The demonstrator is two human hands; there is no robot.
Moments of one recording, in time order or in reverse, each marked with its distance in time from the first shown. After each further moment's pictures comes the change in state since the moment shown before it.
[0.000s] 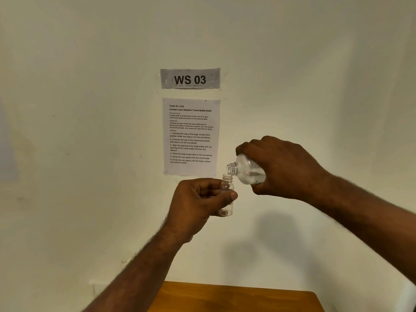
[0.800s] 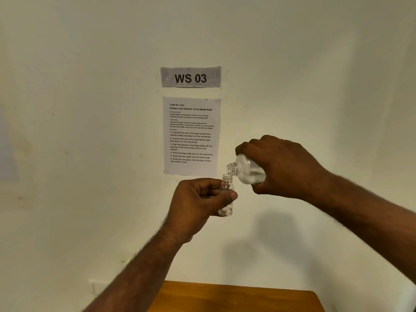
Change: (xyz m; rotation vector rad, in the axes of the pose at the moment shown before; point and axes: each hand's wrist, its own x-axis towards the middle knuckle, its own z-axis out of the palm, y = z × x) left_hand 0.003 -0.003 -0.002 -0.019 -0.002 0.001; right_hand 0.004 0.002 0.008 0.007 0.039 -0.040
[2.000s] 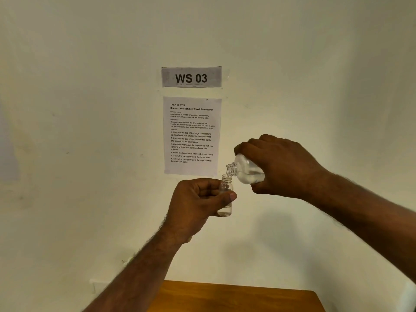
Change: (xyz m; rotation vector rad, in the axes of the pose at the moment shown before) left_hand 0.000 -0.001 -0.003 -0.007 -0.007 0.008; right_hand 0.004 -0.002 -0.002 -0.023 0.004 -0.029
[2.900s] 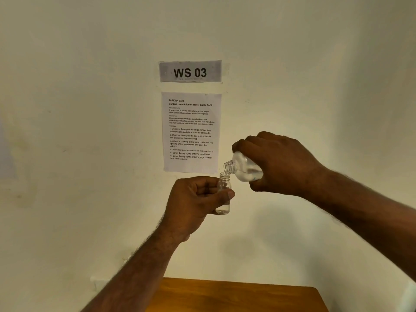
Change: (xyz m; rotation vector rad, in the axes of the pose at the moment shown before) left_hand 0.005 -0.006 -0.004 0.019 0.023 0.002; right_hand 0.005 -0.001 0.009 0.006 -0.011 -0.005
